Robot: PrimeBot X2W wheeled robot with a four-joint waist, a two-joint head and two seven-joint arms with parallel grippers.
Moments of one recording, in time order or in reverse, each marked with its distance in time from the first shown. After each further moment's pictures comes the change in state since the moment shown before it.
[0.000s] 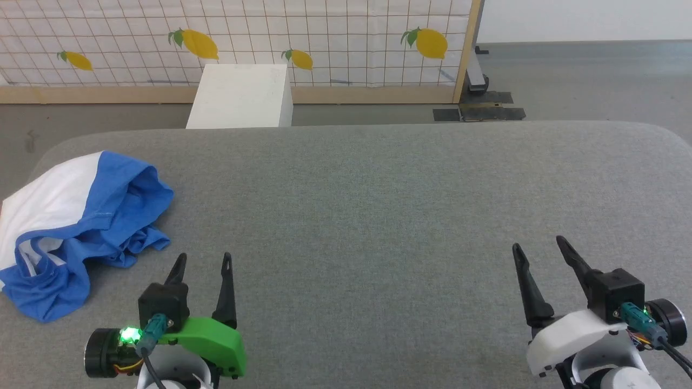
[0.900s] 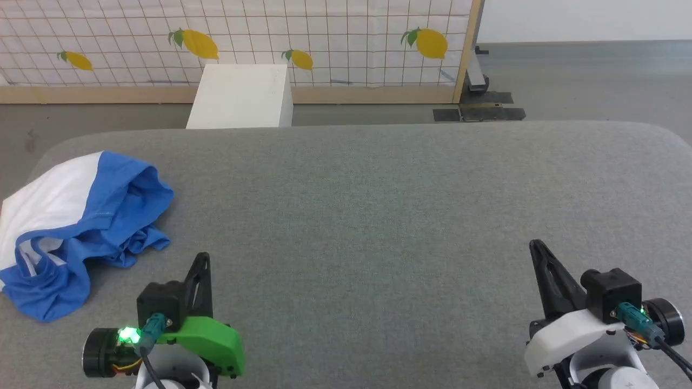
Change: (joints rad) left arm -0.002 0.000 0.006 0.000 0.004 0.000 0.001; right arm -0.001 0.000 0.006 0.000 -0.002 0.000 0.002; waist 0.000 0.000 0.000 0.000
